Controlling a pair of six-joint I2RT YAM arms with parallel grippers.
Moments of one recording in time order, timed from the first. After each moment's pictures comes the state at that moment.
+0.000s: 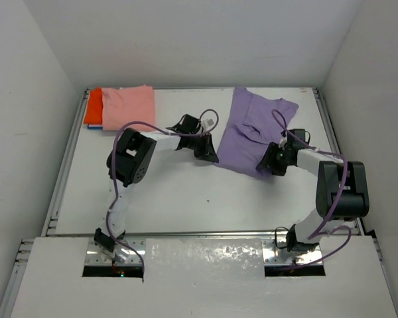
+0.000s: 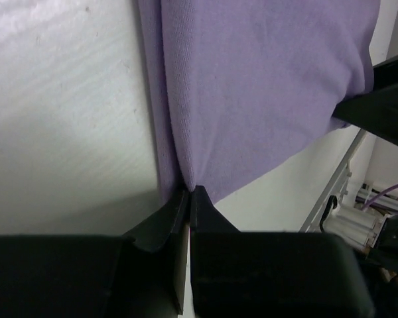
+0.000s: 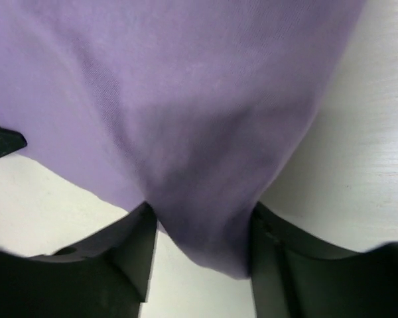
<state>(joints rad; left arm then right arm) -0.51 2.26 1.49 -0.15 0.65 -0.54 -0.06 1.62 0.75 -0.24 -0.34 0.39</state>
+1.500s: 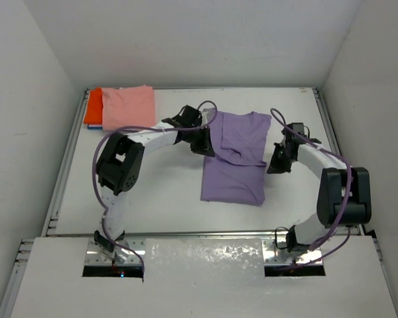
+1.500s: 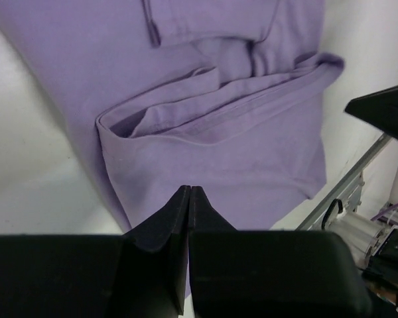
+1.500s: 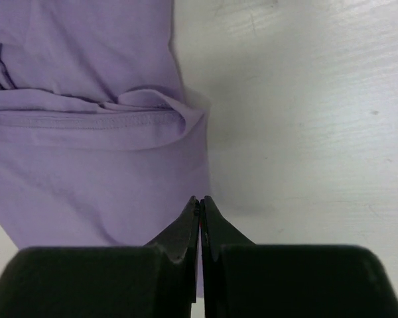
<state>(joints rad) -0.54 2.05 1.50 -0.38 0.48 -0.51 -0.01 1.55 0.86 -0.52 -0.17 0.35</state>
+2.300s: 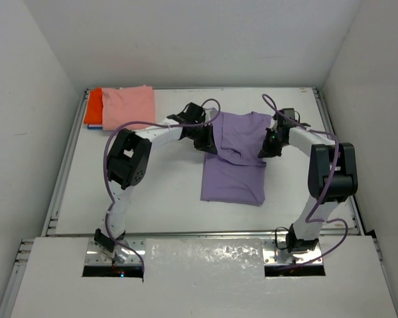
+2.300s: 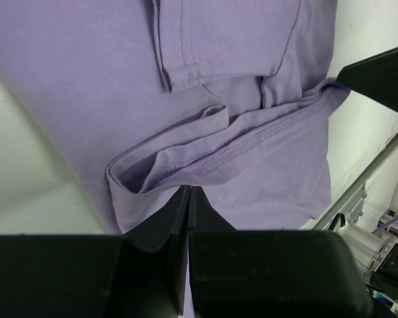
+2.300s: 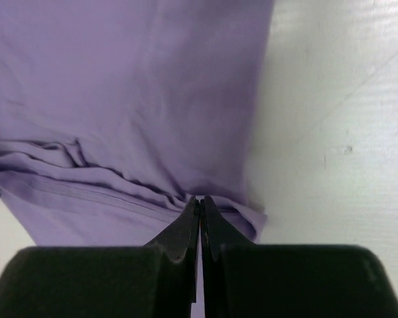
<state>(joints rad) -0.53 2.19 1.64 -0.41 0.50 -0.51 0.02 1.82 1.09 -0.45 -0.24 0.36</state>
